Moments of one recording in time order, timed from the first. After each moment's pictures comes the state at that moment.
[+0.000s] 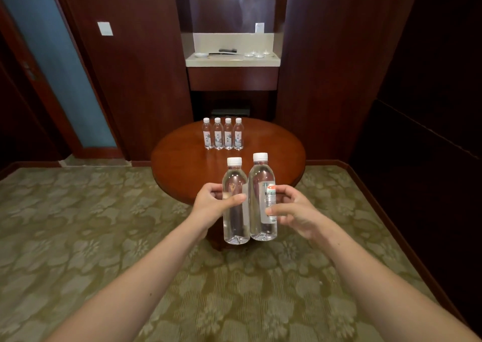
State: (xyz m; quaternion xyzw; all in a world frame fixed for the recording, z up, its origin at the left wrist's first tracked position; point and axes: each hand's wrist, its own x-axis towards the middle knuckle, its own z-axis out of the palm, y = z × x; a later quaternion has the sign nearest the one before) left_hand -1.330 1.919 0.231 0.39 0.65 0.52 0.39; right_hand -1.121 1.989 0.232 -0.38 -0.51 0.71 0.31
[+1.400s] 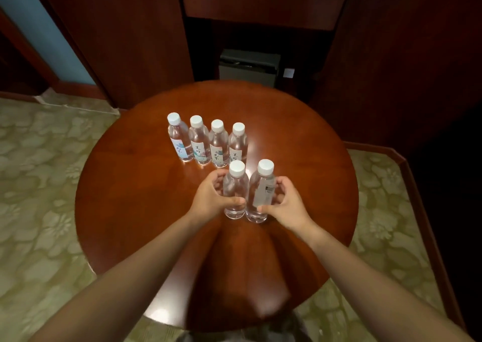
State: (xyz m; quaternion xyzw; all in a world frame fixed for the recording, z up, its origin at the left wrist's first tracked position) left_hand -1.475 2.434 0.097 0.36 0.71 0.47 0.39; right_hand -1.289 2.519 0.097 -0.47 -0.63 0.59 0.21
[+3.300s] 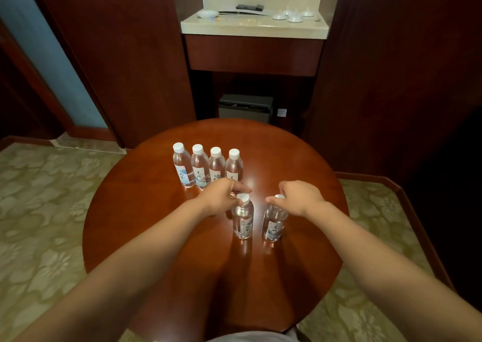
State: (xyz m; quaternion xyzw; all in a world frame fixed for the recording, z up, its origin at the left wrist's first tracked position) left_hand -1.471 2.462 0.154 0.62 0.71 0.20 0.27; right_hand -1.269 2.565 0.163 -0.44 -0.89 0.10 -0.07
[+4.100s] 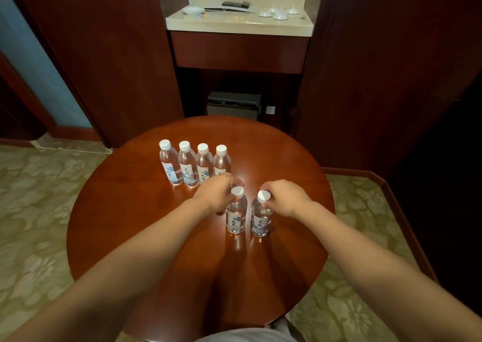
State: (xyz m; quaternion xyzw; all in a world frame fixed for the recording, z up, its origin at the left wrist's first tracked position) left_hand -1.447 2.470 0.155 0.65 0.73 0.13 0.16; right_hand -1.259 2.553 0.156 -0.42 -0.89 0.17 -0.03
